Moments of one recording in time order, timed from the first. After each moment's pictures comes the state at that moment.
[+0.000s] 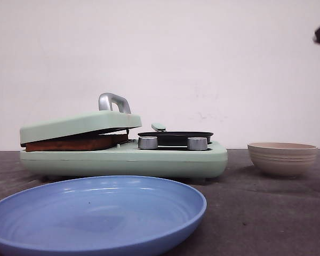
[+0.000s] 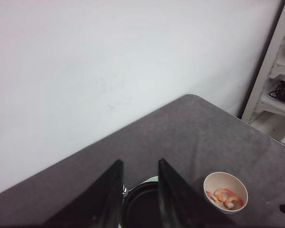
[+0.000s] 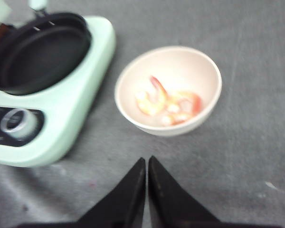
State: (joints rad) left arm -0.30 1.76 2.64 -1.16 0.40 0.13; right arm 0.09 0.91 0.51 -0.16 -0.17 0.27
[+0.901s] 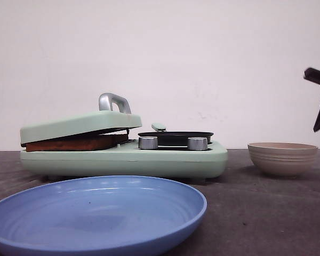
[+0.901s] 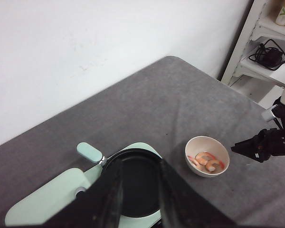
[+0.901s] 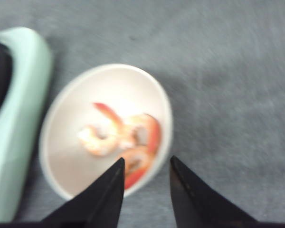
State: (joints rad) left arm -0.32 1.80 2.55 -1.21 0.44 0.17; right arm -0.11 1.42 0.78 -0.10 -0.34 0.31
